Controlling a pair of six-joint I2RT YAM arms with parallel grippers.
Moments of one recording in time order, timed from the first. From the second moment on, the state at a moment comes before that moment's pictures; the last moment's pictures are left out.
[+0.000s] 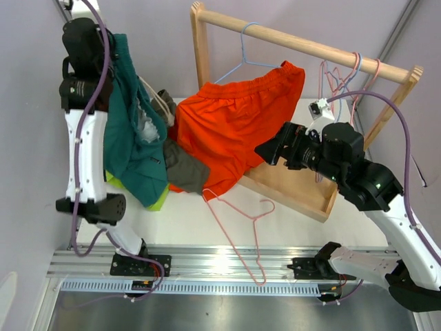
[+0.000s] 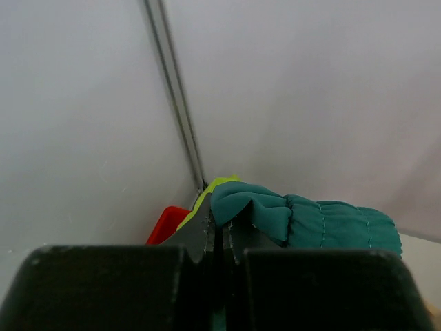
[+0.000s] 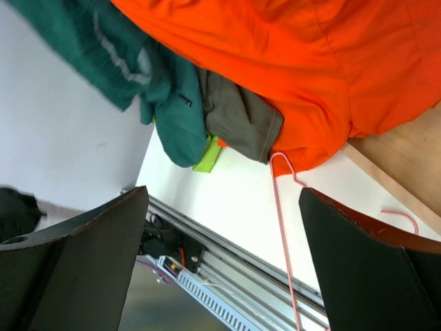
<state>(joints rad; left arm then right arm) -0.14 1.67 2.39 -0.70 -0.49 0.09 0.72 1.02 1.48 -0.77 0.03 0.69</state>
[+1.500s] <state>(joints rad) -0.08 0.67 0.88 -0.66 -0.12 -0.27 1.47 1.07 0.64 -0.82 0.43 1.49</state>
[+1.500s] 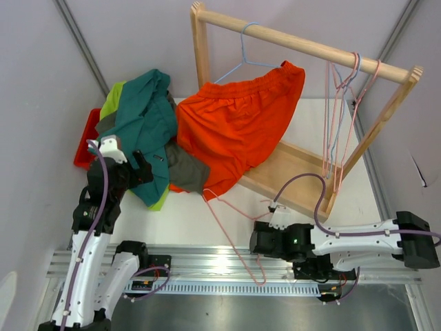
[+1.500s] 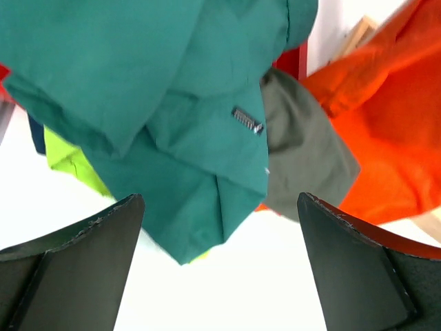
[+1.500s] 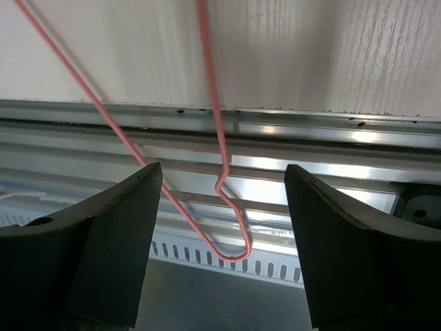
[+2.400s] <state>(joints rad) -0.19 0.54 0.82 -0.67 -0.11 -0.28 1.50 1.34 0.56 -0.55 0.47 1.61</state>
